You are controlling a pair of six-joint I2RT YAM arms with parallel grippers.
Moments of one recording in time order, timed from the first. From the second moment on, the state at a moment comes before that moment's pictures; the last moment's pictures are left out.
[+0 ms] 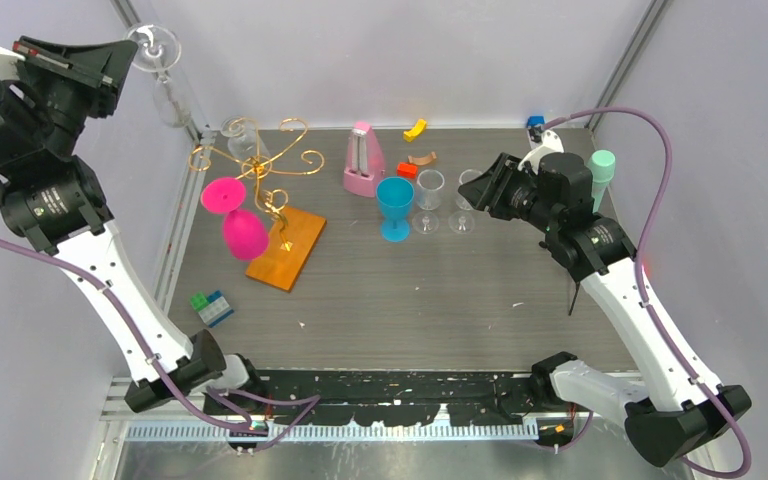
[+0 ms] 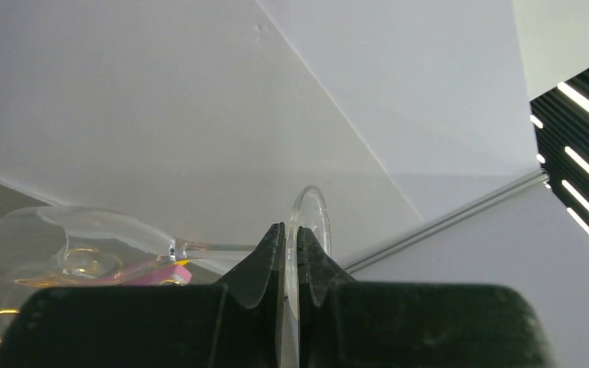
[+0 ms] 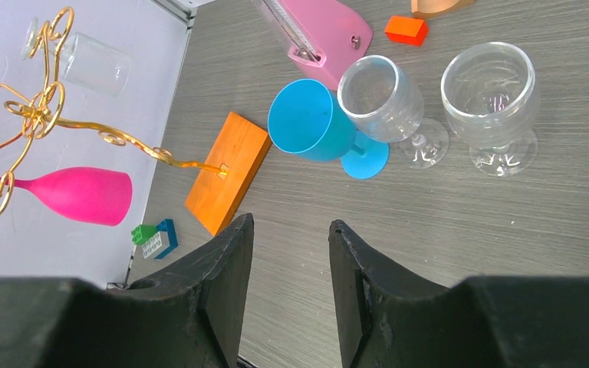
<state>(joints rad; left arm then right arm) 0.55 1.35 2.15 -0.59 0.62 -1.03 0.38 1.04 1.21 -0.51 -0.12 0.61</state>
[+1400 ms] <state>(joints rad) -0.44 1.39 1.53 0.01 0.63 -1.45 0.38 0.98 1.15 0.17 -0.57 0.51</state>
